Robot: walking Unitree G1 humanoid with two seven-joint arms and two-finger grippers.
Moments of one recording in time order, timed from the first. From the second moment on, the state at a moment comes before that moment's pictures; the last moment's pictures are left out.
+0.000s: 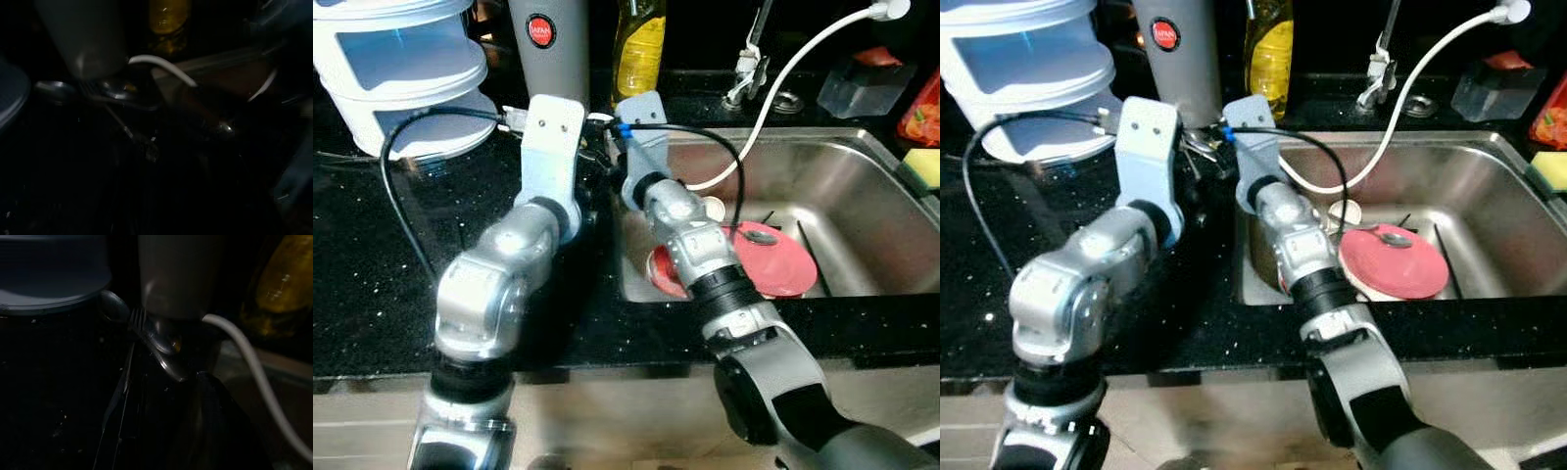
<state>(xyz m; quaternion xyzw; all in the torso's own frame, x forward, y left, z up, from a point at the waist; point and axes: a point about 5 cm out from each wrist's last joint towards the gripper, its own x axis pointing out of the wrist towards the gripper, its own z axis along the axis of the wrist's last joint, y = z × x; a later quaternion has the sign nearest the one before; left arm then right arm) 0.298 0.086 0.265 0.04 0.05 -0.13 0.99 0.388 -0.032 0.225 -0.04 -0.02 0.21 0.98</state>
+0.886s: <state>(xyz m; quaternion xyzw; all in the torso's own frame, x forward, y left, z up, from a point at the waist) 0.275 0.135 0.283 0.02 0.02 -0.02 1.00 0.395 0.005 0.267 -0.02 -0.04 0.24 0.97</state>
